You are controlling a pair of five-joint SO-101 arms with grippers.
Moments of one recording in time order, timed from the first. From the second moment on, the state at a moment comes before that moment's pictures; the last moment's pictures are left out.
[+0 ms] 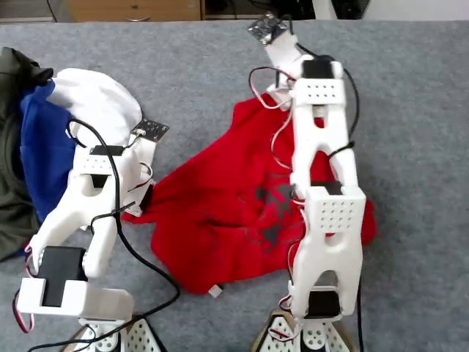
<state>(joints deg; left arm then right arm) -1.8 -2.5 36.7 61.3 -30.1 -5.3 44.0 -42.9 65.4 30.0</state>
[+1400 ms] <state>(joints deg) -1.4 -2.5 38.3 58.7 -30.1 13.8 47.4 -25.9 96.9 47.5</state>
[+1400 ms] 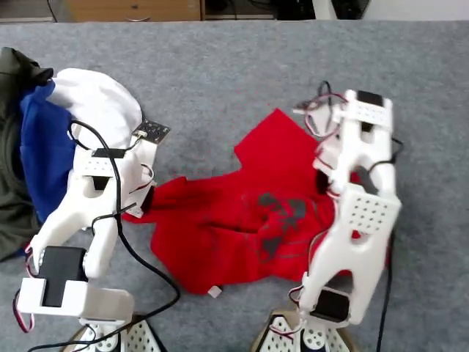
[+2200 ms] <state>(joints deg) -1.2 -2.5 38.3 58.7 -30.1 5.6 5.8 5.9 71.8 42.9</state>
